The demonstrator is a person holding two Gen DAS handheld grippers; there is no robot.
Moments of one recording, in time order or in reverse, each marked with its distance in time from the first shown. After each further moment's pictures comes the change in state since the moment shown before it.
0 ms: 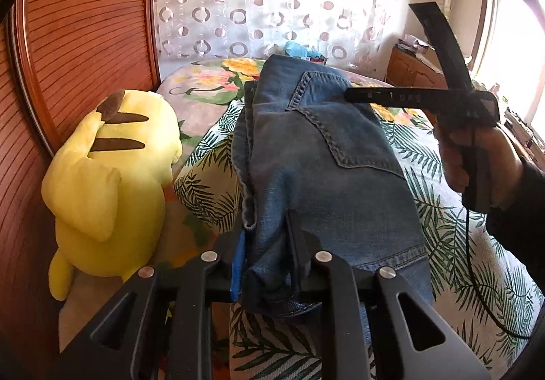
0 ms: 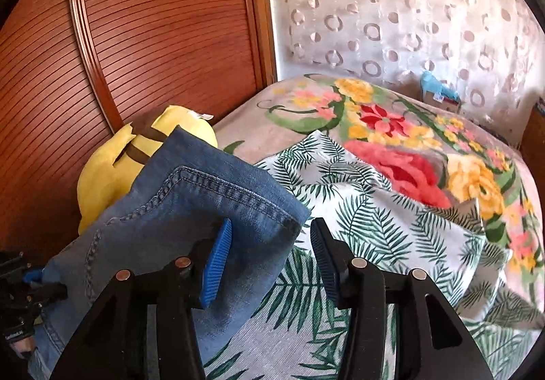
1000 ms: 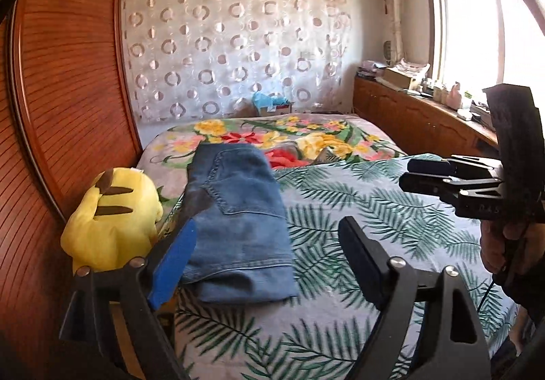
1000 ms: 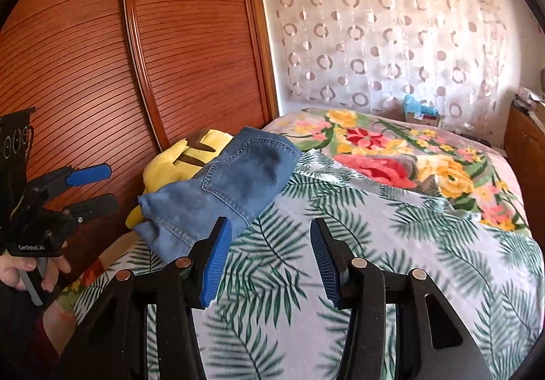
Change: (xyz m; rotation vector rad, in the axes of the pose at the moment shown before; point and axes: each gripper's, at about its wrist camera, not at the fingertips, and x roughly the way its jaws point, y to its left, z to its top) left arm -0.123 -0.098 -0.002 0.154 -0.221 -0.055; right arm -0.249 0.026 -0.138 0.031 -0.187 -0.003
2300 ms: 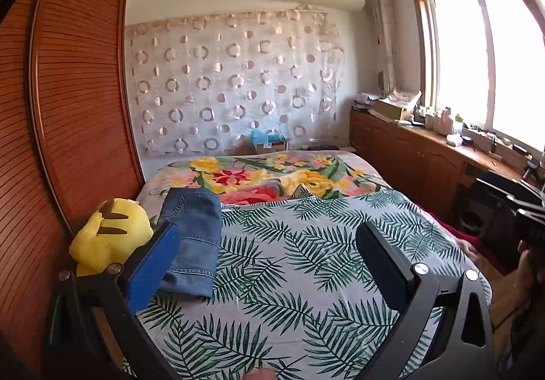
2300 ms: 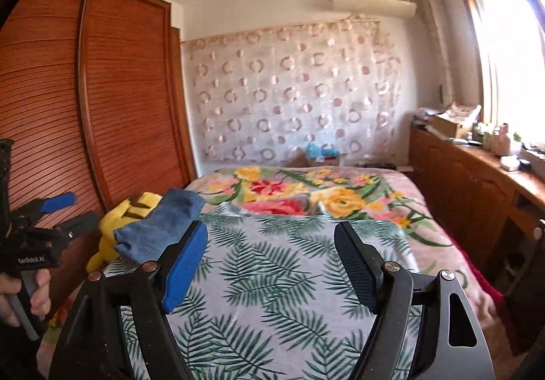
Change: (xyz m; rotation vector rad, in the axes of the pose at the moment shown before) left arm -0.095 -0.140 0.020 -0.011 -0.148 0.064; right arm -0.243 0.033 -0.068 0.118 -0.255 -0.373
